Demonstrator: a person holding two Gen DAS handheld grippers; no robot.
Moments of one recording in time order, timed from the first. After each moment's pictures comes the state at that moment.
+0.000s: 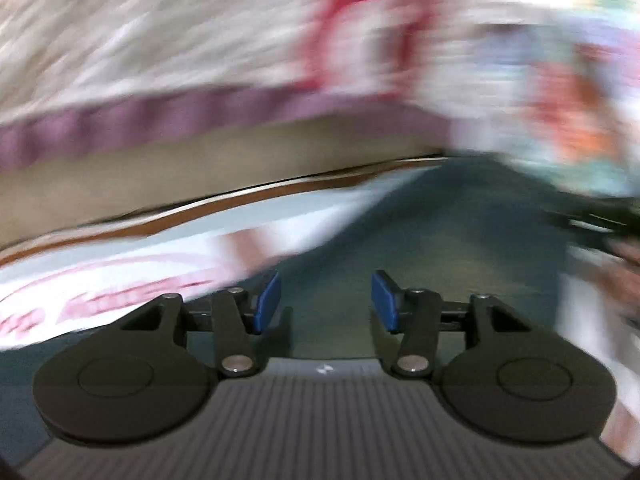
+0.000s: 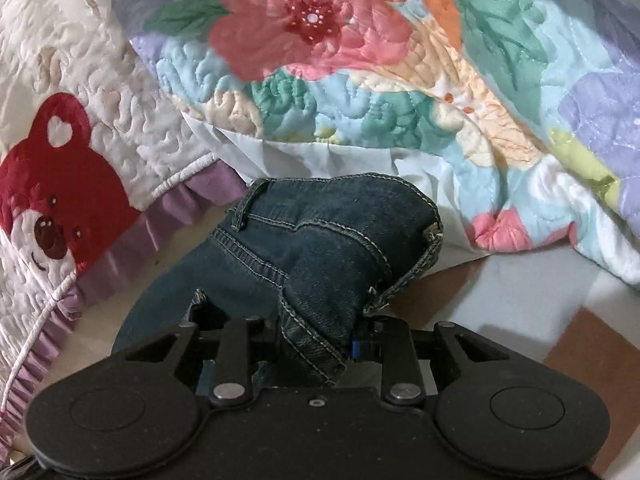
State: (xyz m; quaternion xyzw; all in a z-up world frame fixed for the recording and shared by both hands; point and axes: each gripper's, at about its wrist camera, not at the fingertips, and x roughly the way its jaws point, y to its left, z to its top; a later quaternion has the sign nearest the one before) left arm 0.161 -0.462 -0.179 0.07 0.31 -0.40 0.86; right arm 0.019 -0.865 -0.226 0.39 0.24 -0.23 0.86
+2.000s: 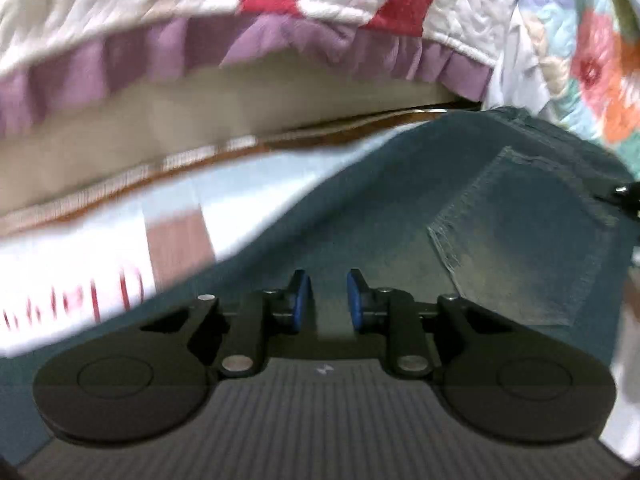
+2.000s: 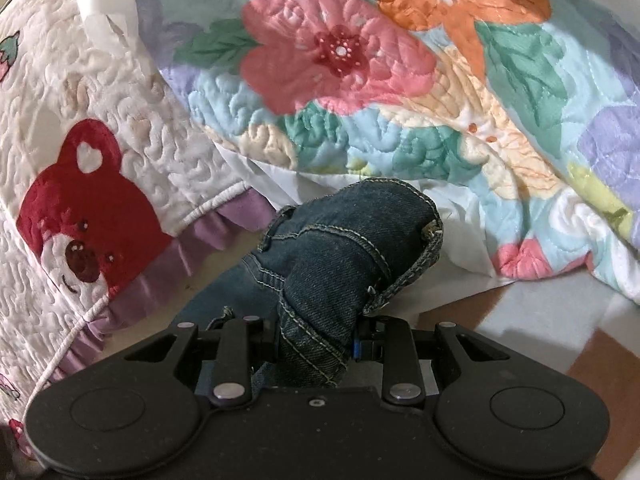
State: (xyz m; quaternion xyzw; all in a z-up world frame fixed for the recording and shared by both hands) left arm 0.242 -0.541 -0.218 0.10 0.42 -0.30 0.85; right arm 0.018 -0.860 -0.213 0.40 0.19 -0.22 0.87
